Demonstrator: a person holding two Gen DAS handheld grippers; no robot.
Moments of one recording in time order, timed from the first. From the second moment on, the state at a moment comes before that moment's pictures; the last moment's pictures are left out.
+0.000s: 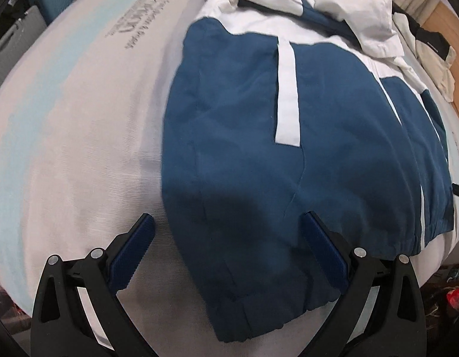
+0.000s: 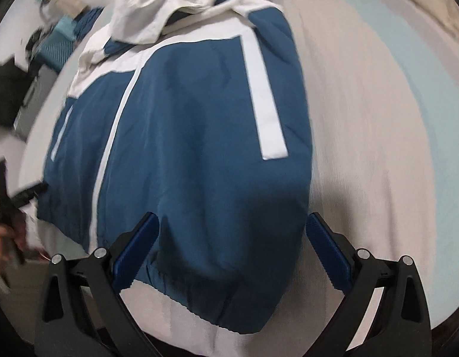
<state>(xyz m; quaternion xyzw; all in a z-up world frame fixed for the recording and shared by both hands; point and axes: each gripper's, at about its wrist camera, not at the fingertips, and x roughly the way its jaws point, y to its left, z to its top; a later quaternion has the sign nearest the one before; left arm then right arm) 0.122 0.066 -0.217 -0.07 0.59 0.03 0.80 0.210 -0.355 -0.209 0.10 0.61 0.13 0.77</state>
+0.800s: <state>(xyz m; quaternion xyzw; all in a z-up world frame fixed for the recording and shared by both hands) 0.130 0.083 -0.216 -0.10 0.61 -0.02 0.79 0.213 -0.325 -0.220 0.12 0.64 0.16 0.74</state>
